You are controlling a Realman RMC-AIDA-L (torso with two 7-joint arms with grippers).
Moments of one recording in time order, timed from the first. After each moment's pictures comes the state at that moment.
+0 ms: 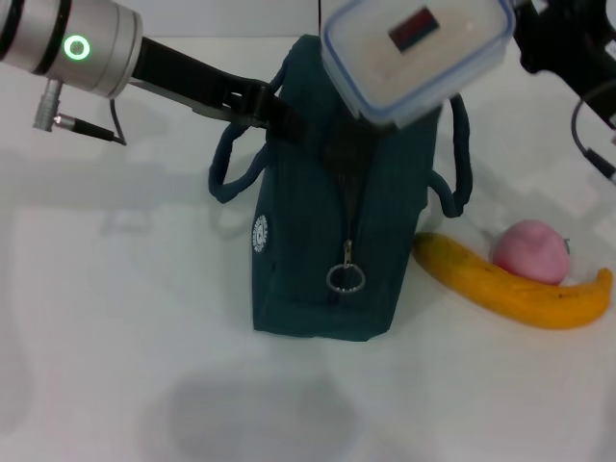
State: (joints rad) left arm -0.83 -2.08 0.81 1.05 2.33 1.69 -2.50; right arm 0.74 2.03 -0.40 0.02 -1.40 -1.53 1.89
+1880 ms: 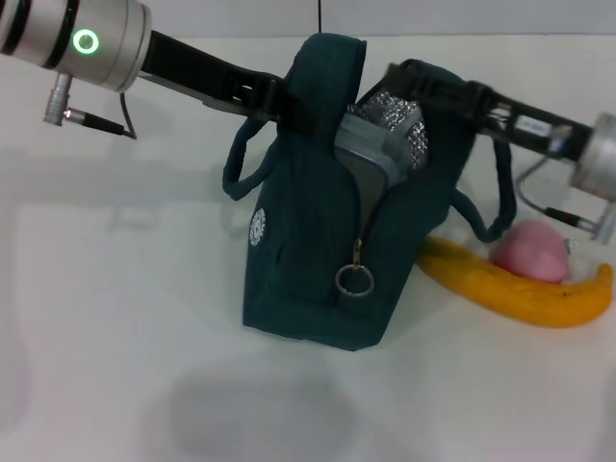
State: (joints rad) left arm -0.84 -2.07 0.84 1.04 2.29 1.67 -2.50; right arm 0.74 2.03 -0.85 -0.17 -1.40 -1.45 1.68
